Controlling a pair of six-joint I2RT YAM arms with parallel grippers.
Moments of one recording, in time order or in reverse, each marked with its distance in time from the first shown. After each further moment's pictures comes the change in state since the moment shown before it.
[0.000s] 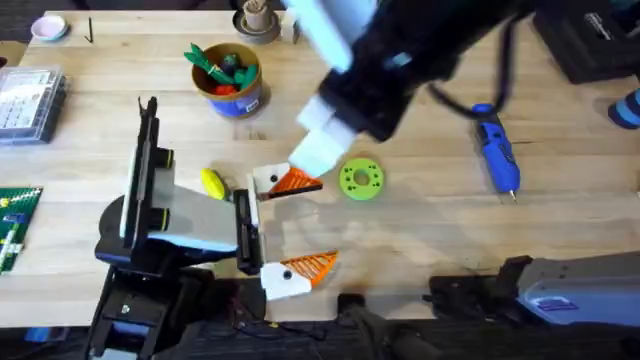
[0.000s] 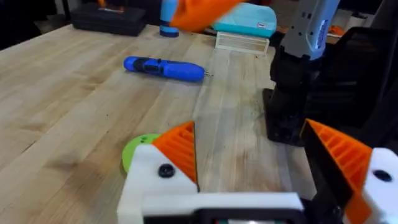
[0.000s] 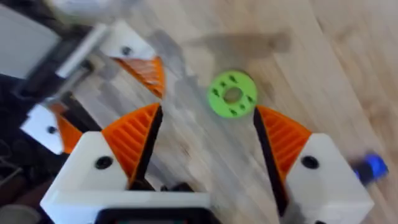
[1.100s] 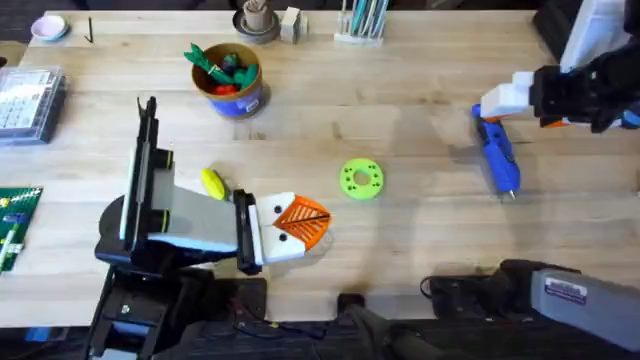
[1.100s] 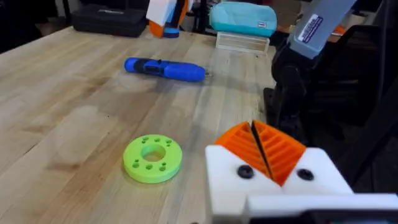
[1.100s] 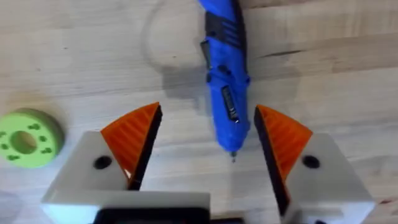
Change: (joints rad) left arm 0.000 0.000 0.000 0.000 0.000 0.011; right arm -1.049 -0.290 -0.676 0.333 0.067 0.030
